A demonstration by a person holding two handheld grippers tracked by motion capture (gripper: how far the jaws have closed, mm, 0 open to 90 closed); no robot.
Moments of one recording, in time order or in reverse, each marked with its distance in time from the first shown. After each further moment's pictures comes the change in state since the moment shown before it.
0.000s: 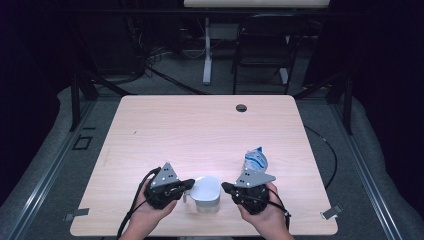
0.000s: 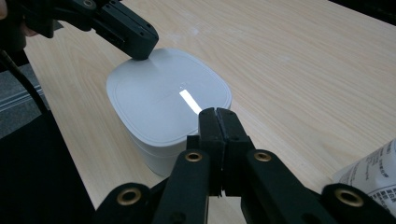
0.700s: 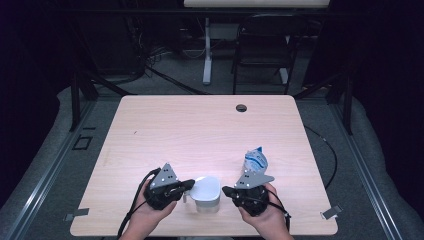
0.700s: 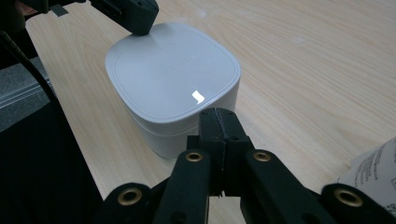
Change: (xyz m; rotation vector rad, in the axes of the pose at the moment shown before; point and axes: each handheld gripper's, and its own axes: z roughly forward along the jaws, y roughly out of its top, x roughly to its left) left arm 0.000 -0.002 -0.001 -0.007 -0.006 -0.001; right arm -0.003 -0.011 0.007 0.045 0.045 0.016
